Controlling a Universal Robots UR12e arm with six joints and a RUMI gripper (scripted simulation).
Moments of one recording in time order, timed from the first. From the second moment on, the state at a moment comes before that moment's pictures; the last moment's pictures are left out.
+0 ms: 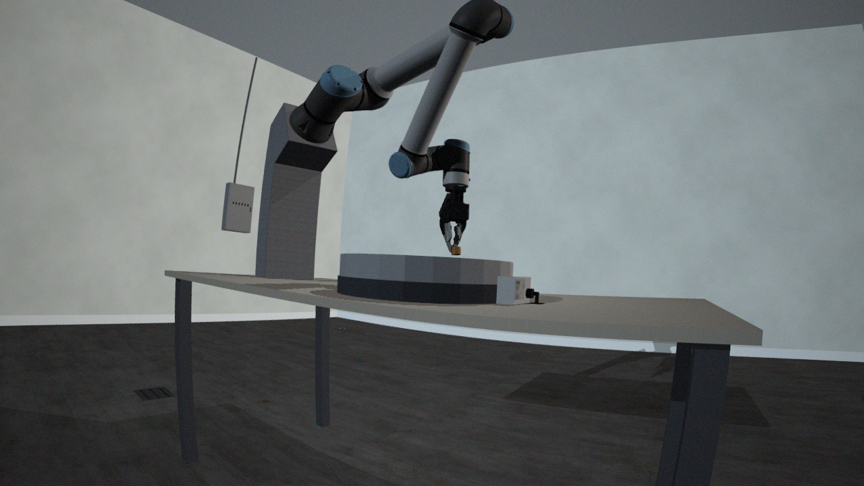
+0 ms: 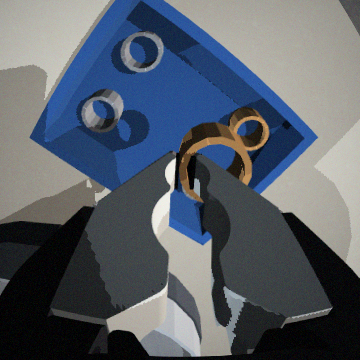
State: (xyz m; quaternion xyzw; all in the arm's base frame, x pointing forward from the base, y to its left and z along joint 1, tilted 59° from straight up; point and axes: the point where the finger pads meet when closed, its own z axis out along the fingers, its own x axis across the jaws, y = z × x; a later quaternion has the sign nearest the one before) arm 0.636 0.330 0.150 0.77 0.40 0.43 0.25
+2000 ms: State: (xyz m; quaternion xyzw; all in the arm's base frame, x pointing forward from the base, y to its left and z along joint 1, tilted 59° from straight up) arm 0.670 0.100 0.227 0.77 0.40 0.43 0.25
